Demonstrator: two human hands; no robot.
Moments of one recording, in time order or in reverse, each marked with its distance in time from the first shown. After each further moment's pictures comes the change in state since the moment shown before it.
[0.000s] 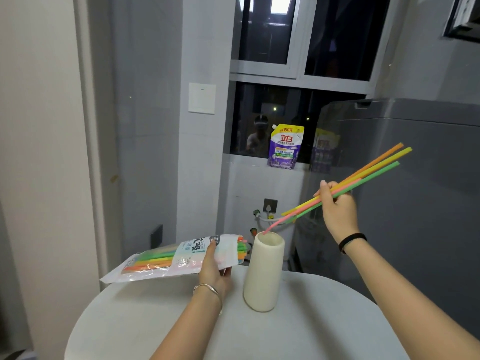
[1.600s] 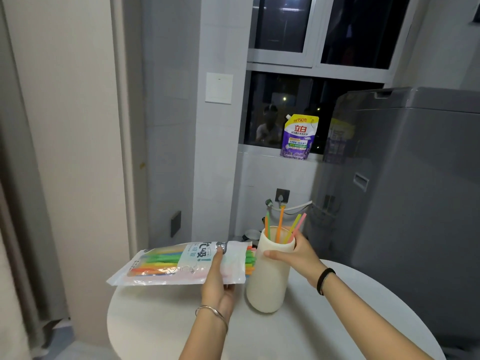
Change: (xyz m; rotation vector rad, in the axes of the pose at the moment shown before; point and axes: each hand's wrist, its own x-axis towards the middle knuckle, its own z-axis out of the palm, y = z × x) left_hand -0.050 0.019 -0.061 0.042 -0.027 0.063; right_hand -0.122 0.025 0.063 0.142 -0.591 0.451
